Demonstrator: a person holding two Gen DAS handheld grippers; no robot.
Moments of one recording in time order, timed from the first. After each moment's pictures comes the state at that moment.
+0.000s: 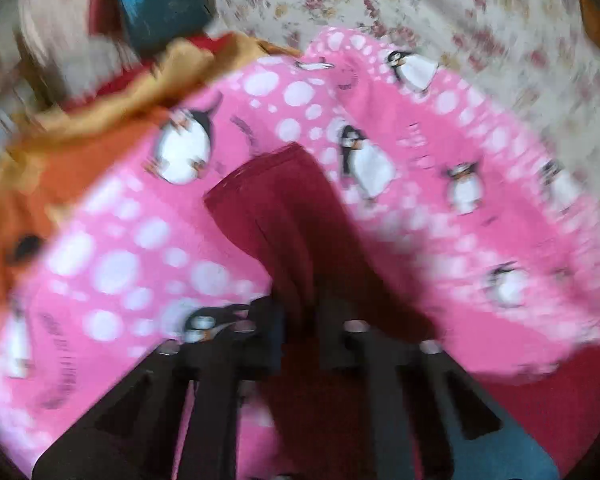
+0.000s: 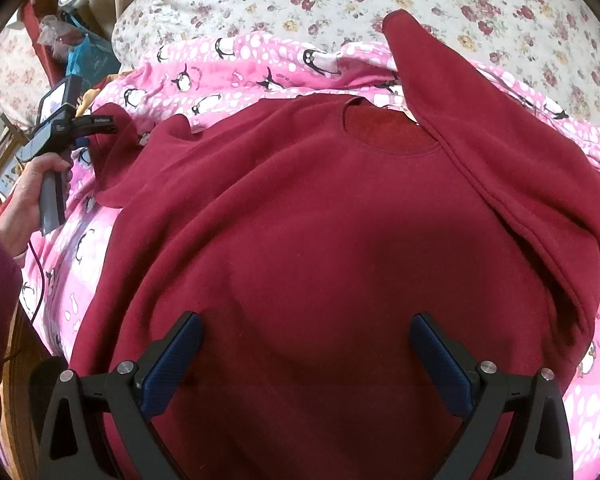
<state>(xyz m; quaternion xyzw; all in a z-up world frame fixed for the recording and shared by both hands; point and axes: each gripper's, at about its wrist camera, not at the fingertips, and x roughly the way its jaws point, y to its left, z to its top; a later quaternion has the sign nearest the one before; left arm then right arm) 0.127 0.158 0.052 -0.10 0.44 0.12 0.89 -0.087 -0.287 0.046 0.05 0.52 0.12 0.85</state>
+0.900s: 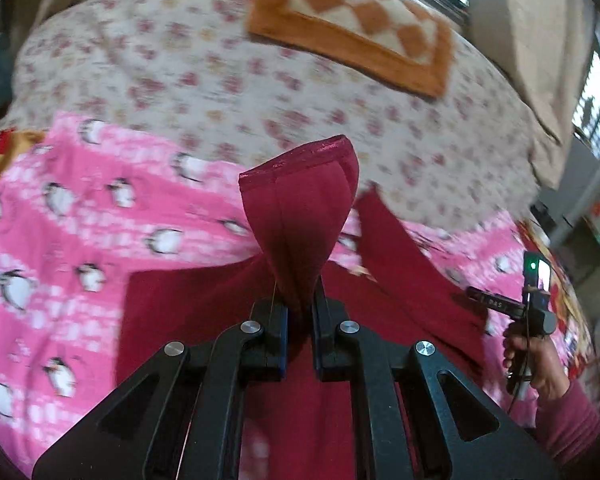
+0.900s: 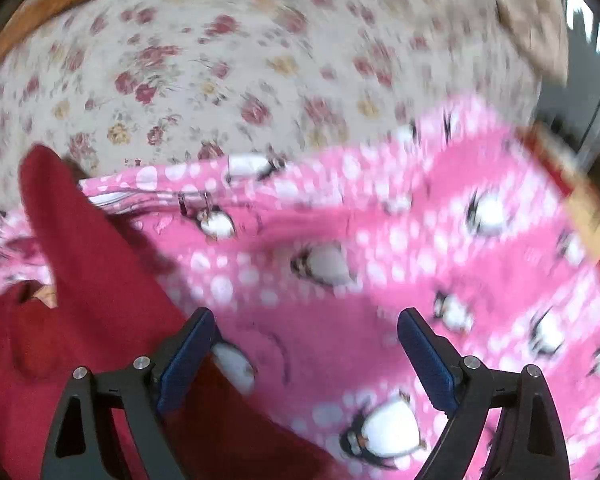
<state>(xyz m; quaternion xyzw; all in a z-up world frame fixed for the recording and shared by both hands) 0.008 -0.054 0.163 -0.07 0.39 -0.23 0.89 0.010 -0.521 0.058 0.11 0.46 -0.18 0.86</state>
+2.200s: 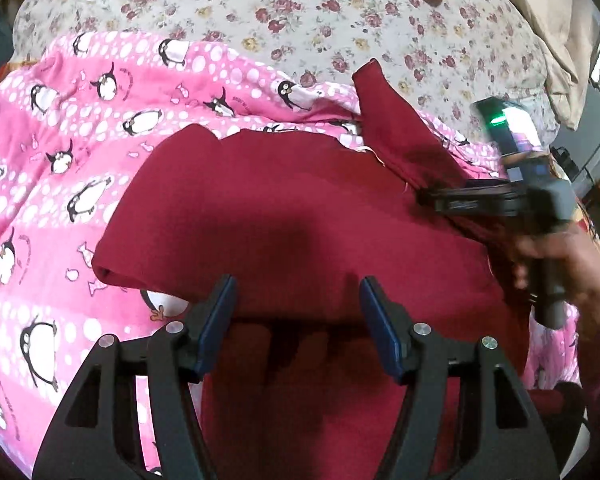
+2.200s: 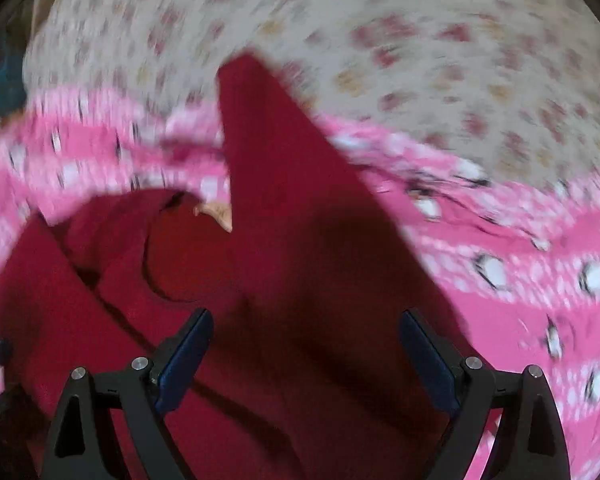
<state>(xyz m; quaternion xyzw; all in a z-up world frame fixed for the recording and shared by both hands) -0.056 -0.089 0.065 -0.03 0.45 -0.19 0.87 0.058 -0.373 0.033 -0.07 0.53 -0.02 0.84</state>
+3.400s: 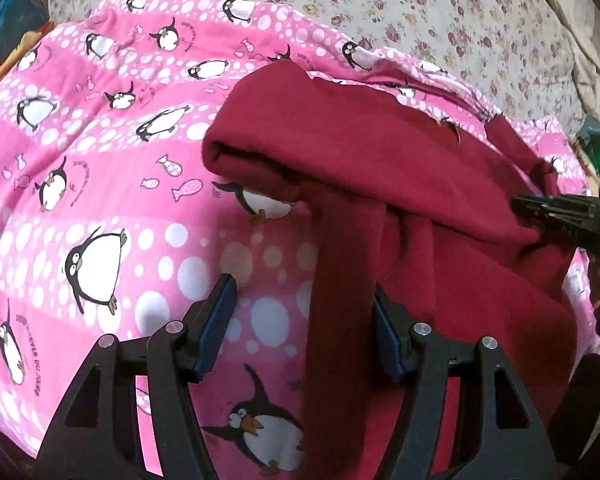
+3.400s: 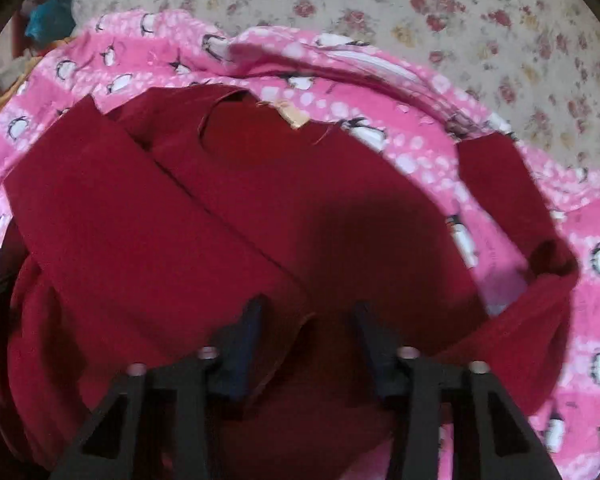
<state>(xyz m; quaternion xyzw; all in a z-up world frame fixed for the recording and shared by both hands) -0.082 -0.030 0.034 -0.03 0.49 -0.14 0.86 -0.042 -0.366 0.042 -0.08 0.53 0.07 0.84</state>
